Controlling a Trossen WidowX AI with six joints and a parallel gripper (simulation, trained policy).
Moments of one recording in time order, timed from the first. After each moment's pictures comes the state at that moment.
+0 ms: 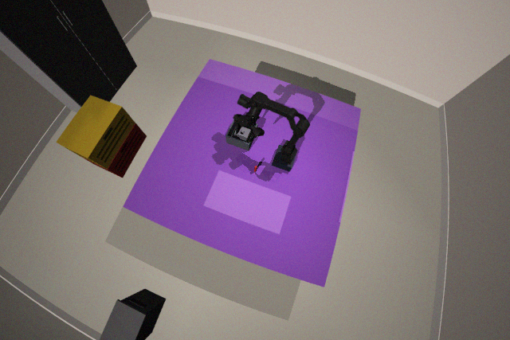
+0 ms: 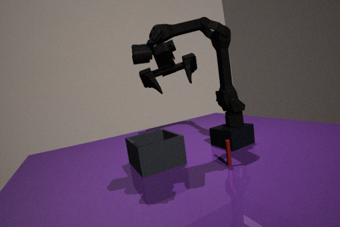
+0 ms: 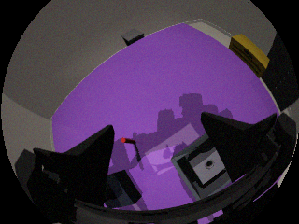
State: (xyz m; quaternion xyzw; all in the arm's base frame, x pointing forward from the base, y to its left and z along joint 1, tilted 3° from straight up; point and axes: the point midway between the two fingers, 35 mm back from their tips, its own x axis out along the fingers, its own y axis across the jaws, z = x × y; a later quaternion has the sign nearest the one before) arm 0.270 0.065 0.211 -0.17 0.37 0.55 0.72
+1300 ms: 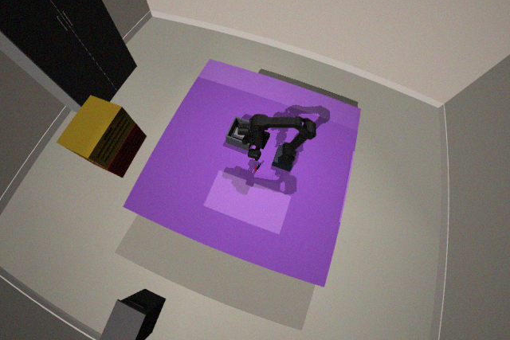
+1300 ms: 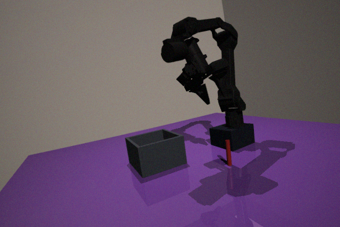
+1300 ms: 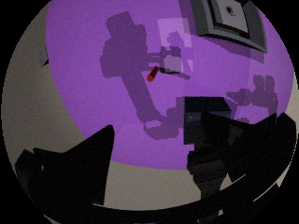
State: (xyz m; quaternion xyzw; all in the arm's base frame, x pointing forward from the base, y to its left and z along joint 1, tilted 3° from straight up) arm 0.162 0.102 0.159 0.06 0.77 0.10 0.62
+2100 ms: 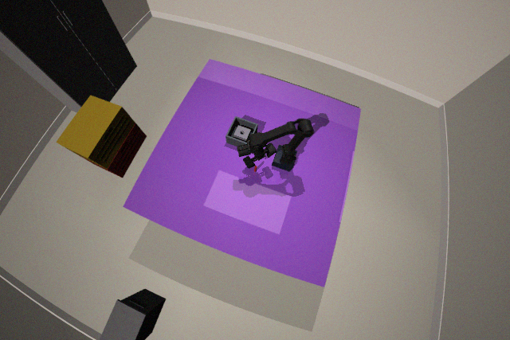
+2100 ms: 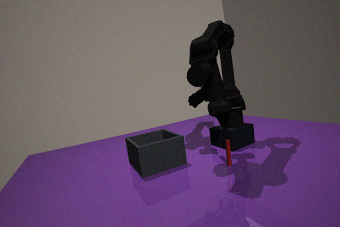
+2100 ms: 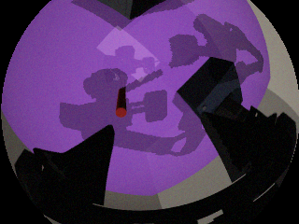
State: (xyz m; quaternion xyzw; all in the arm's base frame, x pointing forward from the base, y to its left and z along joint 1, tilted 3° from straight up) arm 0.144 0.110 0.077 0.17 0.73 -0.26 0.62
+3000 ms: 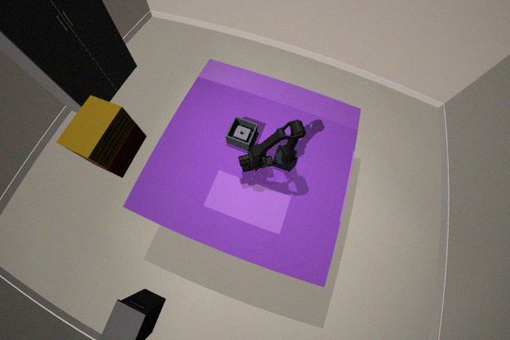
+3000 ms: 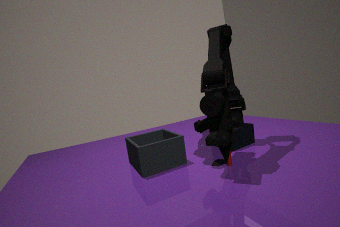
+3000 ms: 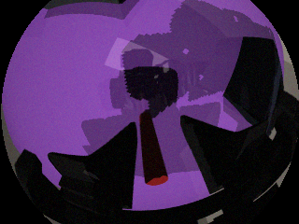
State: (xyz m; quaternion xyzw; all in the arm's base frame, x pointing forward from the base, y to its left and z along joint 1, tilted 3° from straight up) arm 0.153 0.127 -0.018 0.30 0.64 -0.33 0.62
